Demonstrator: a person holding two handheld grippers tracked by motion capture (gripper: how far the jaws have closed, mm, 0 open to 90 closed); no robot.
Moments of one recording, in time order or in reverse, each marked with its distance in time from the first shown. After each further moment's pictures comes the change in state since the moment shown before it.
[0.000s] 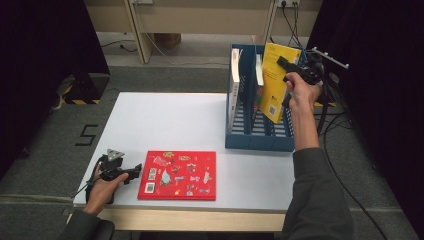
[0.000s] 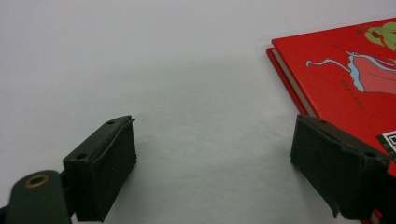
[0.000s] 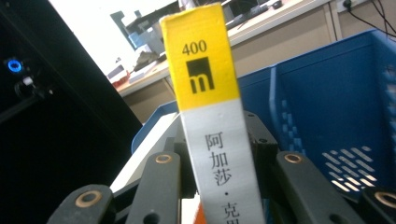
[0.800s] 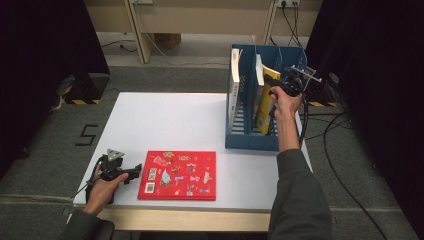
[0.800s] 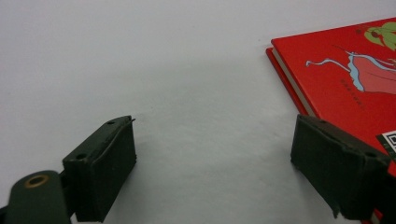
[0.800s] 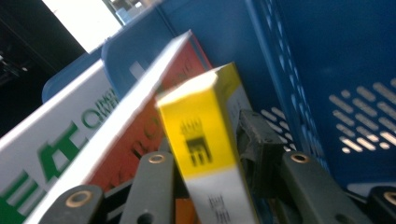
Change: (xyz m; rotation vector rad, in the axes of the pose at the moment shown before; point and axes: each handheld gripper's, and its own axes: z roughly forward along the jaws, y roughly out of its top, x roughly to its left) left arm 0.000 0.000 0.000 0.000 -0.002 0.004; right arm -0.041 -0.061 0.055 0.075 -0.011 0.062
